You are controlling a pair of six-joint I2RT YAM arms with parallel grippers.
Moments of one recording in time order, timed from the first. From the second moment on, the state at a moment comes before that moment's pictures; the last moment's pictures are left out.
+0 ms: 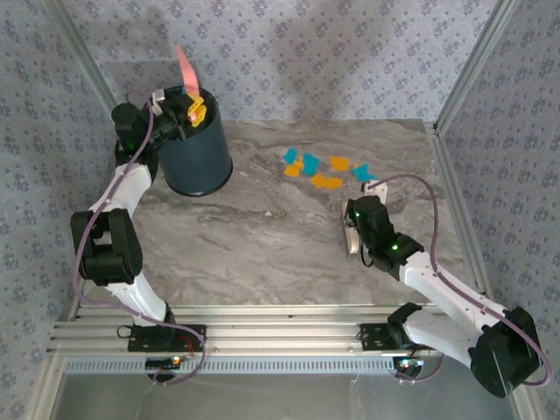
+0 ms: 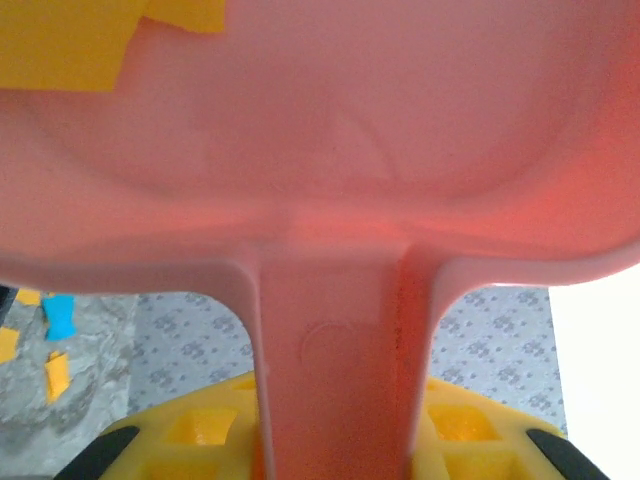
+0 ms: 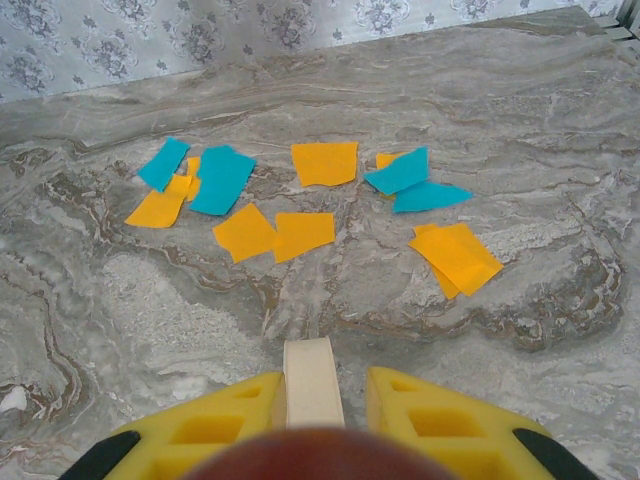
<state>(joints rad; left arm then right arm) 0.05 1.72 1.33 0.58 0.94 -1.76 0.56 0.99 0.63 -0.17 0.48 0.43</state>
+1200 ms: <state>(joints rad) -0.03 1.76 1.26 0.72 0.85 -1.86 0.56 0.99 0.63 -0.18 0.47 0.43</state>
